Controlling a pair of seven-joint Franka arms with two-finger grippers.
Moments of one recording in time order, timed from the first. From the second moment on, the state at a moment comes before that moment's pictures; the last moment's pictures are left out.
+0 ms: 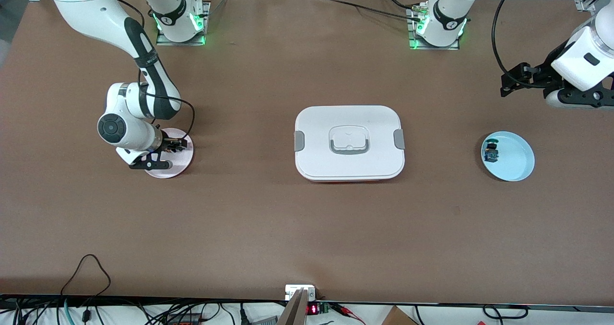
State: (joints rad) left arm 0.05 0.01 -0.13 -1.58 -0.01 1.50 -0.05; right arm 0.27 0.47 -0.17 -2.12 0.09 2.38 0.03
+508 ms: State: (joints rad) left arm 0.05 0.01 -0.13 -1.57 -0.01 1.50 -0.05; right arm 0.27 0.43 -0.16 -1.99 0.09 2.20 -0.01
